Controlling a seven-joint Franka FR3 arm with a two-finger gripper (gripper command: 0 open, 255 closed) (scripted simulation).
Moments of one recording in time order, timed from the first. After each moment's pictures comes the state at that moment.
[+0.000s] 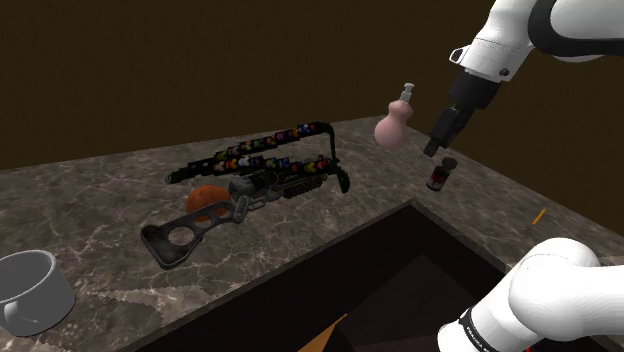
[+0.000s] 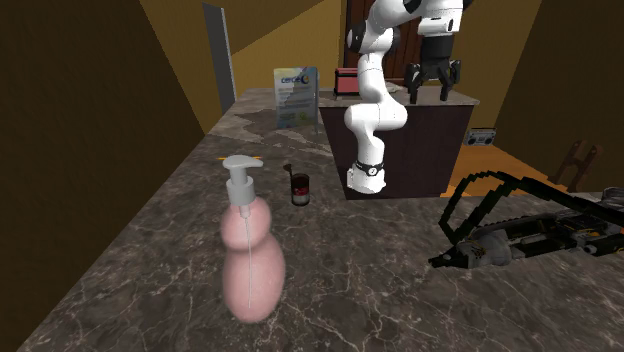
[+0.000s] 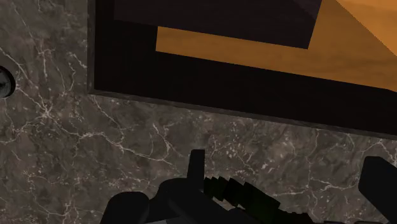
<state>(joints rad) -0.02 -0.82 0.07 -2.30 0.10 1.53 -0.08</state>
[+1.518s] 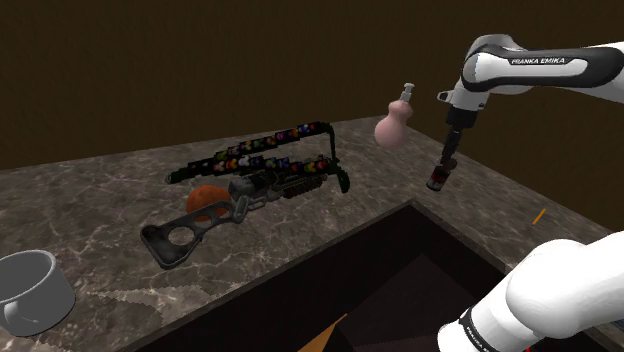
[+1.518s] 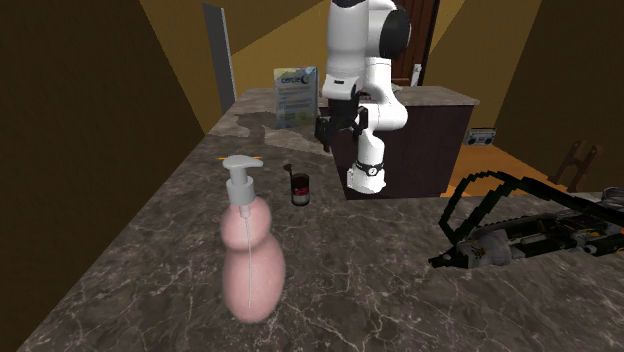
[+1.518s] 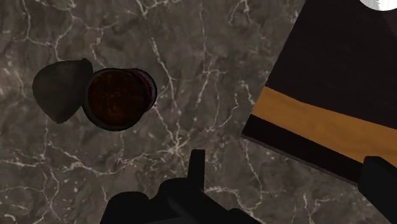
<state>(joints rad) -0.07 -0.41 -0.38 -2.22 -0.17 1.70 -0.75</state>
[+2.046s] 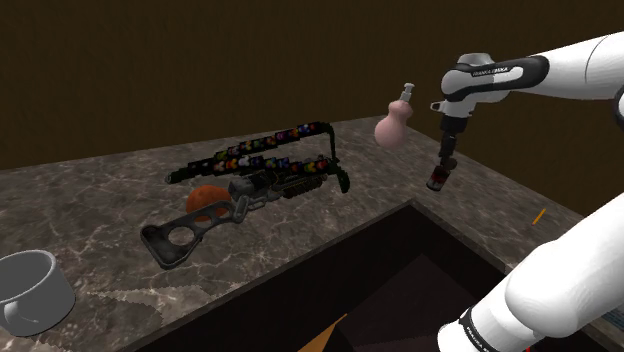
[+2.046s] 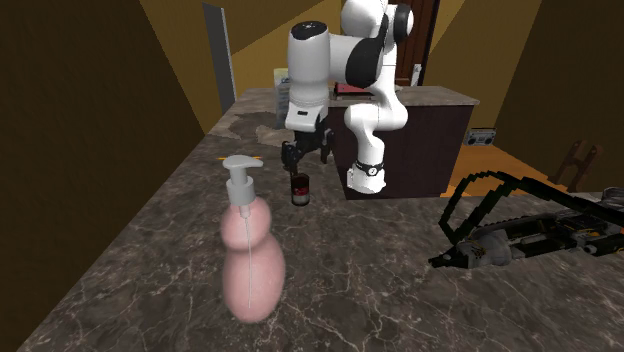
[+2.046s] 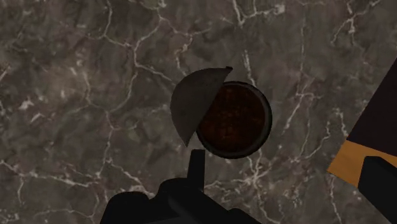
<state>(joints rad) -0.08 -0.11 -0.51 -2.06 -0.16 1.78 -1.02</state>
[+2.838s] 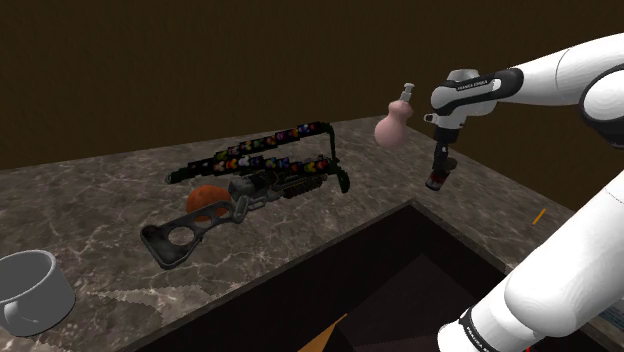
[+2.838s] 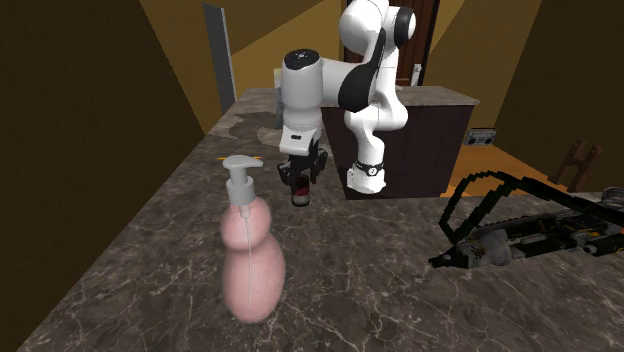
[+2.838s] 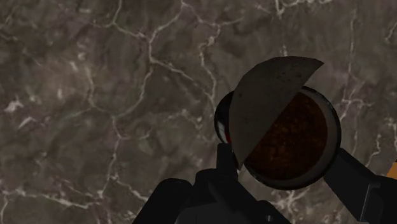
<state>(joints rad) -0.09 -0.01 -0.53 -2.08 -0.13 1.88 -1.07</state>
